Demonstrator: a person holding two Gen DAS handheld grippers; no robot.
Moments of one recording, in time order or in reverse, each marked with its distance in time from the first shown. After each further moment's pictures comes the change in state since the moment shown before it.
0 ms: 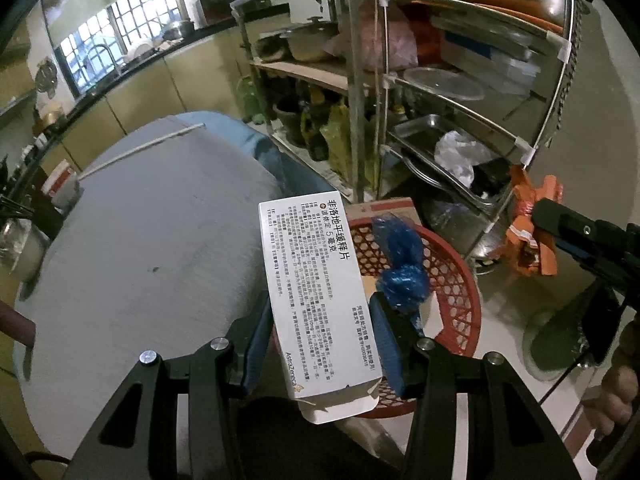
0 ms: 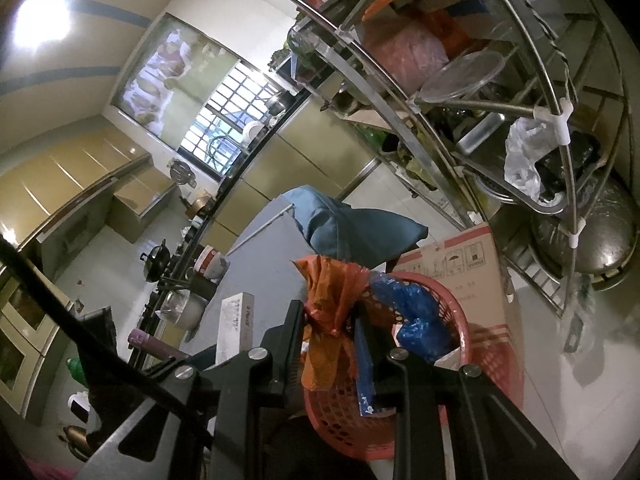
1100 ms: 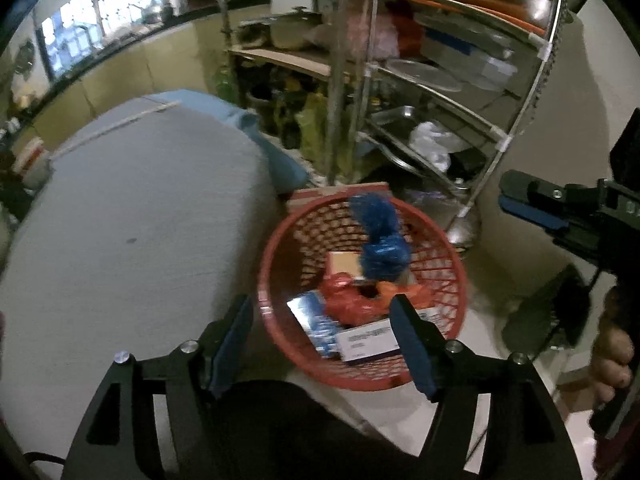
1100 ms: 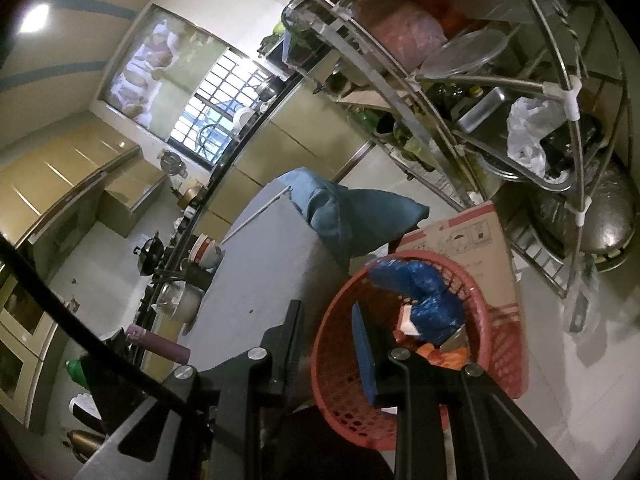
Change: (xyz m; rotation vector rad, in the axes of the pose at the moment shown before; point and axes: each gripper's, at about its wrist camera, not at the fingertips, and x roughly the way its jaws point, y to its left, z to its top) left arm -0.003 0.029 -0.028 -0.002 0.003 -0.103; right arm 0.020 0.019 -0.011 0.032 0.063 -0.016
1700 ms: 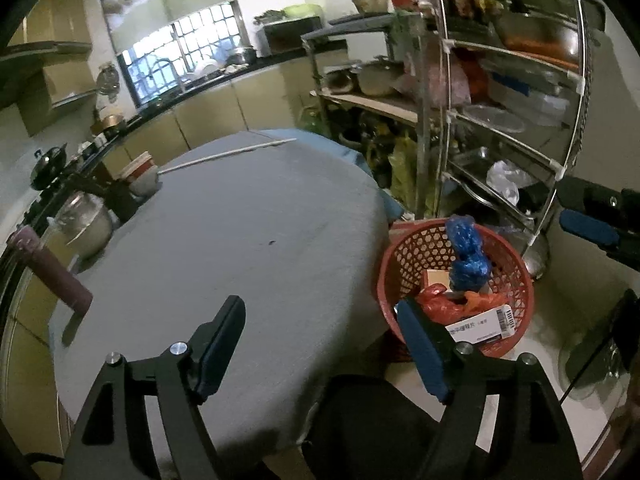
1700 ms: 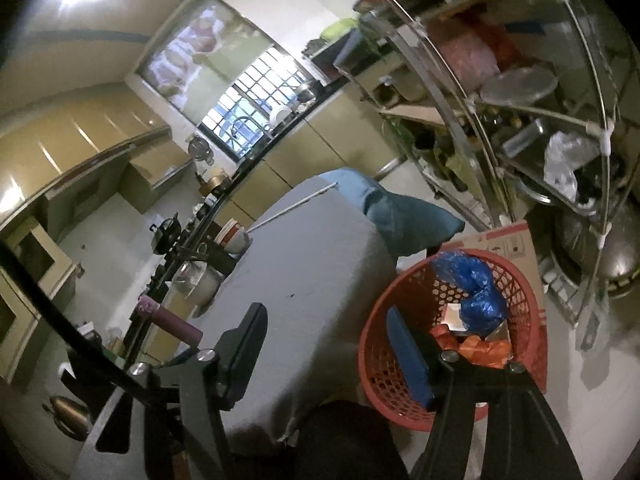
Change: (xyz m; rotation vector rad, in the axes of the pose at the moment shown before) left arm -0.084 0.044 -0.047 -0.068 -0.172 0.280; right arm -0.018 0.080 -0.045 -0.170 -0.065 0.012
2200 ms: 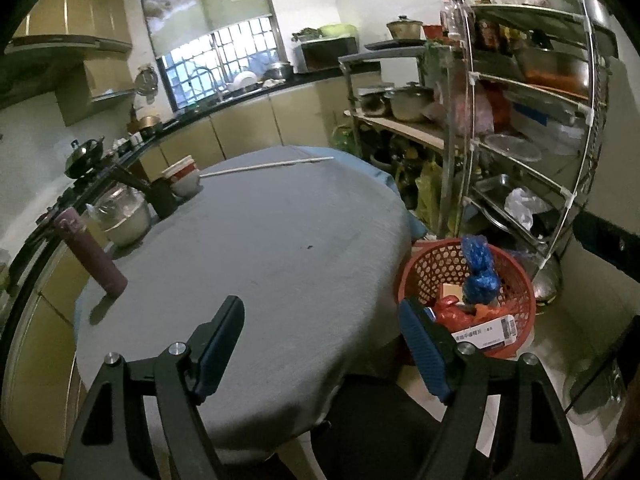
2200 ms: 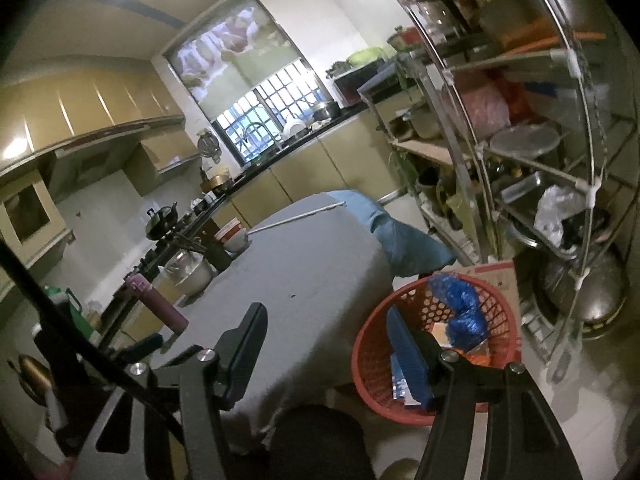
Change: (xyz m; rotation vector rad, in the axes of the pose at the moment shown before) left arm -0.047 0.011 -0.012 -0.076 -0.068 0.093; right arm -0.038 0.039 -0.024 -0.176 -0.086 -0.069
